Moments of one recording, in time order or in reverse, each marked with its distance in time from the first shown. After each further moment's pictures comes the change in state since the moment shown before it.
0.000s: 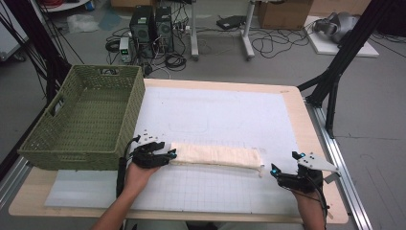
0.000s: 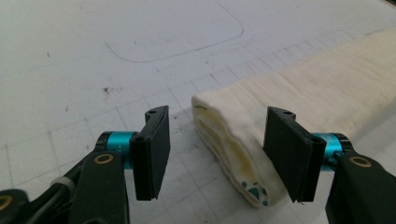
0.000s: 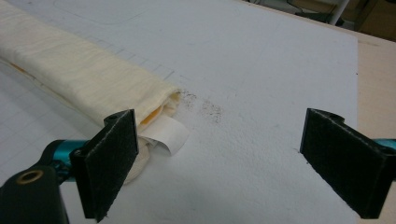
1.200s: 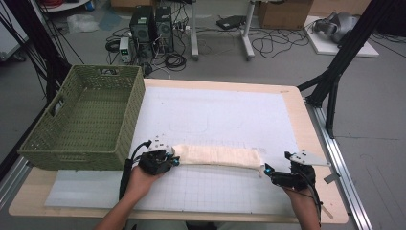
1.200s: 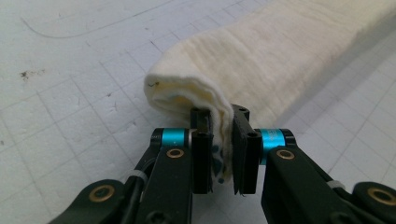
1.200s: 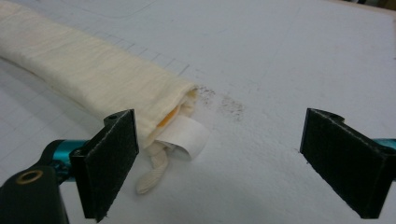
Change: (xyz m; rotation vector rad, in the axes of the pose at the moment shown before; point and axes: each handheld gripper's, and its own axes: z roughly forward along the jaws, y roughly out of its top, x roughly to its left) left arm -0.022 -0.003 0.002 0.110 -0.105 0.104; right arm 0.007 0.003 0.017 0.053 0.052 0.047
